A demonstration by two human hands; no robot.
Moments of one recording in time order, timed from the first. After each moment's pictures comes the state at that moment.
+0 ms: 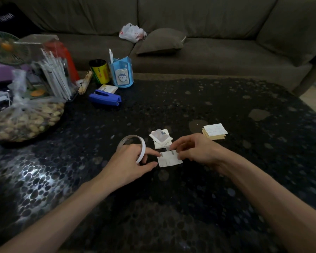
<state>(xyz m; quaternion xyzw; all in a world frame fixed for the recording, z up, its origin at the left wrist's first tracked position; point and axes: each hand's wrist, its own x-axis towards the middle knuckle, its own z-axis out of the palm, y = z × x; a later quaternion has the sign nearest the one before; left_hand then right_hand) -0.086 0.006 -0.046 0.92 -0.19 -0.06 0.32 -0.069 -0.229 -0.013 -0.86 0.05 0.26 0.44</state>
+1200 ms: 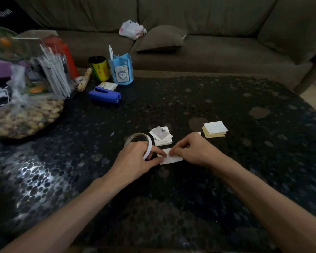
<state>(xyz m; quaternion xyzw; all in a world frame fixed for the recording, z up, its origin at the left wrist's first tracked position) -0.081 -0.011 -0.060 0.93 -0.19 -0.02 0.32 -0.070 -0.214 -0.024 -0.91 0.05 0.20 0.36</state>
